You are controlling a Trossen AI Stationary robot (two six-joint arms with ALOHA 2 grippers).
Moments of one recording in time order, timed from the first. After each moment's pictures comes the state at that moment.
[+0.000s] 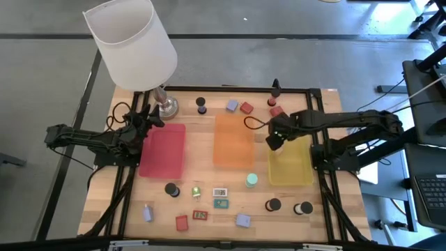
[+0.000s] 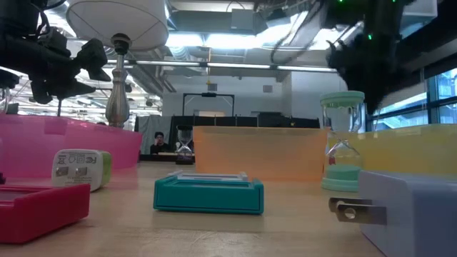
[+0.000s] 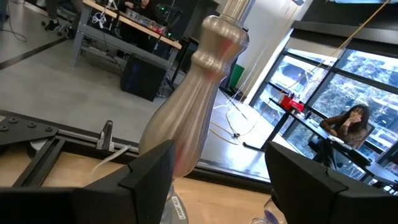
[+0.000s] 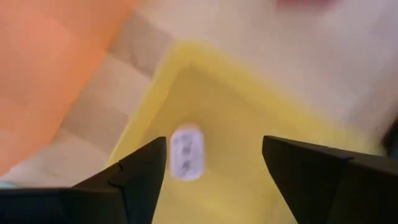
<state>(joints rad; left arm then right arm) -0.03 0.24 0.01 0.21 -1.34 -0.54 -0.07 1.28 0.97 -1.11 0.25 0.85</state>
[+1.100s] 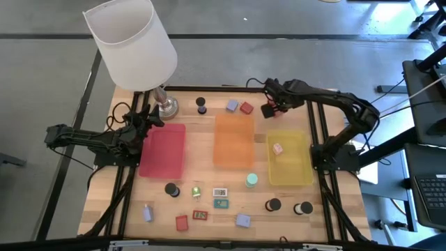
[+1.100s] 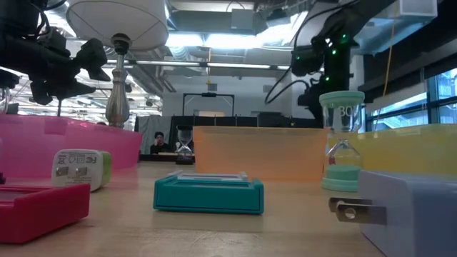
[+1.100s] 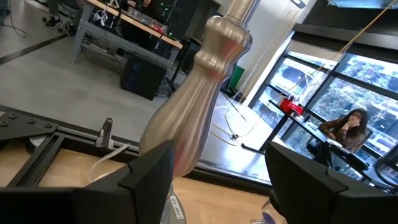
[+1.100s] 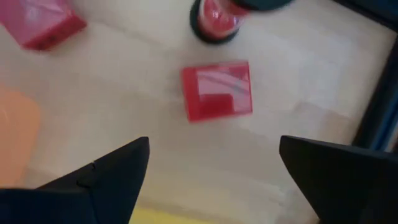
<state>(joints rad) -0.03 0.24 0.01 0.21 -1.35 -0.56 -0.60 1.59 1.12 -0.97 0.23 0.60</state>
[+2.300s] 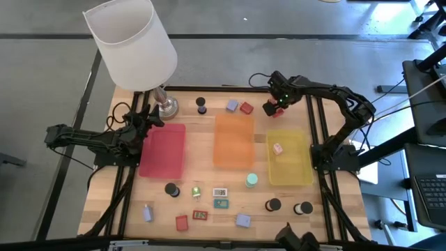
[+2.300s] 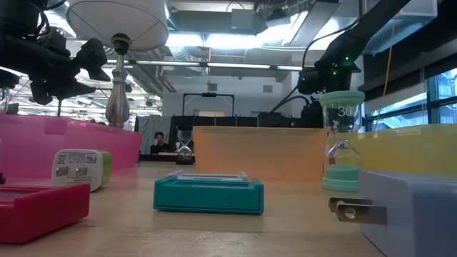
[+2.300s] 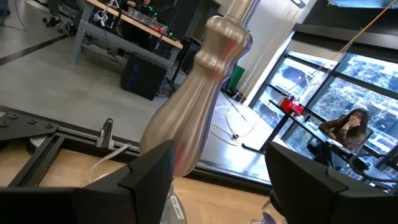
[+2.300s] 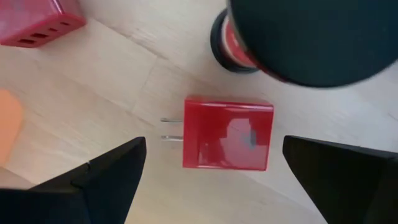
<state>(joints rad) -0.03 0.24 0.01 0.20 -1.35 -0.56 -0.79 1.67 1.05 -0.78 0.01 0.23</state>
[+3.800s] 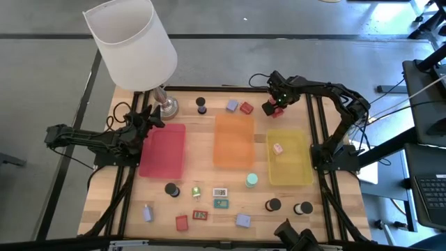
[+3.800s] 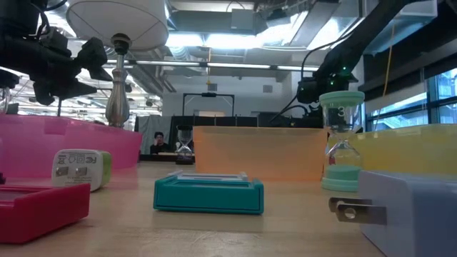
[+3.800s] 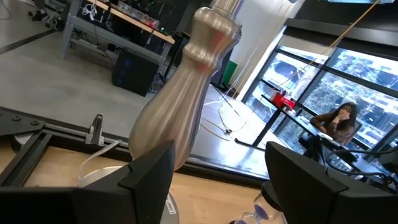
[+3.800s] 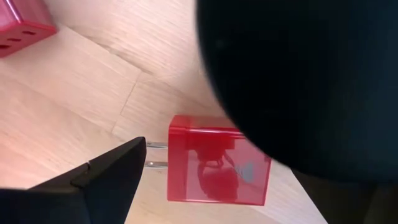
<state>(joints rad) -0.03 0.24 0.01 0.20 -1.31 -0.56 -0.83 1.74 1.05 -0.73 -0.01 0.20</state>
